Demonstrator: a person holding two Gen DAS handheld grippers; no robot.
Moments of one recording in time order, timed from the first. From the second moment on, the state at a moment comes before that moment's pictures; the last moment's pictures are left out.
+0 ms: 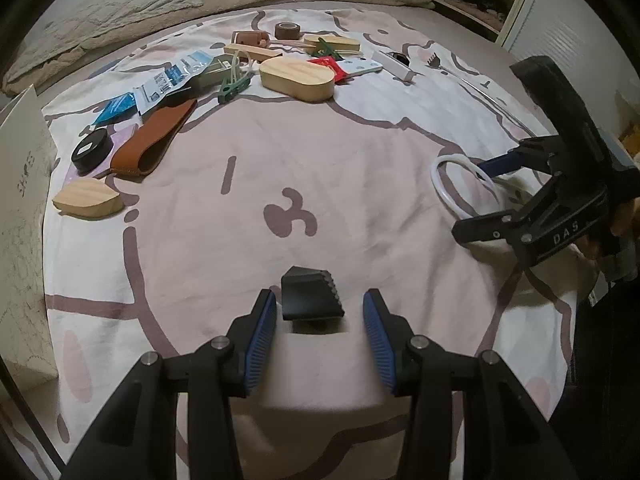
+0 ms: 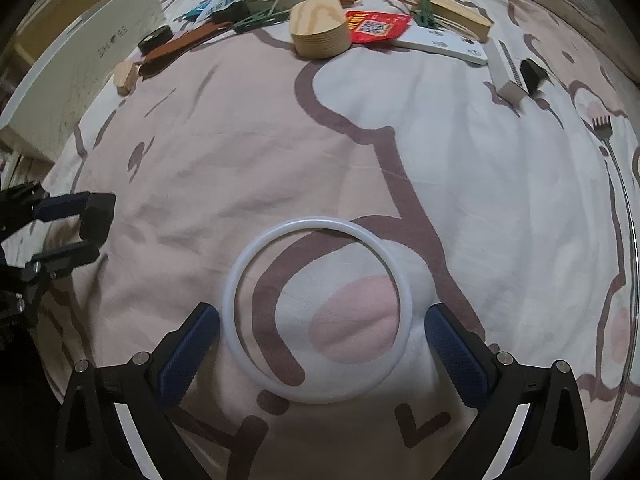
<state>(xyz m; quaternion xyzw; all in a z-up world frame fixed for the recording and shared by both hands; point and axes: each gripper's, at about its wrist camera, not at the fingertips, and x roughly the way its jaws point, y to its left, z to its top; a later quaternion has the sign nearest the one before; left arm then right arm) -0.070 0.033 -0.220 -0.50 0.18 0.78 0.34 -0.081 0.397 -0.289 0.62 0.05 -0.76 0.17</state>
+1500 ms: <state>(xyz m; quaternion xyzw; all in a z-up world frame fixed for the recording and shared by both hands) -0.094 0.035 -0.188 -0.47 0.18 0.81 0.30 -0.105 0.350 -0.241 0.55 0.04 -0.82 0.14</state>
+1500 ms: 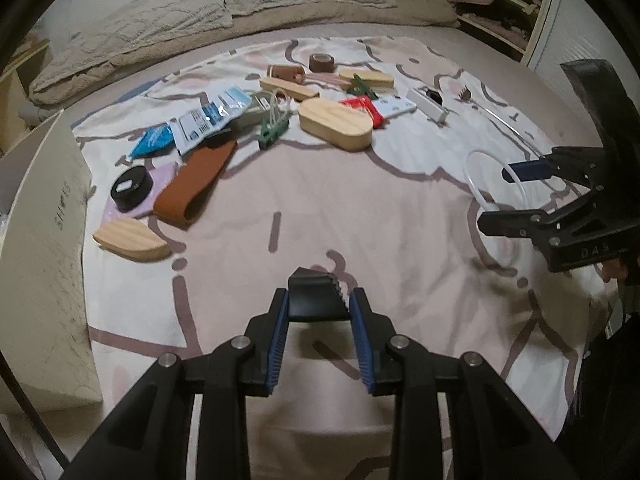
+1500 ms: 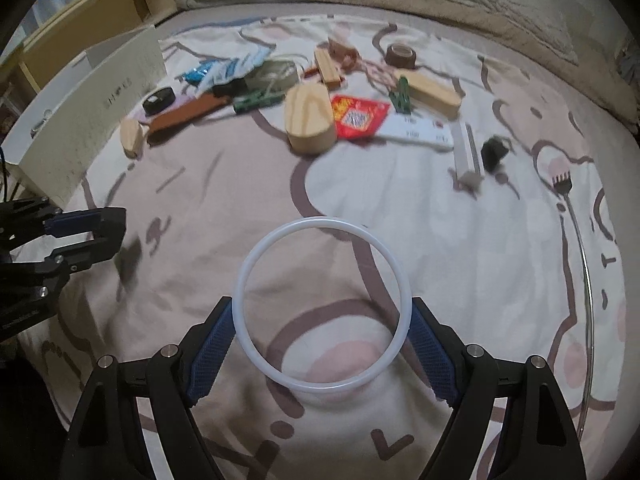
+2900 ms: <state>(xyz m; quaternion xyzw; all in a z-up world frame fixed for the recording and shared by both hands) -0.103 0.016 -0.072 -0.35 0.10 0.89 0.28 -0.101 0.328 -0.122 0.41 -0.01 -0.90 0.16</state>
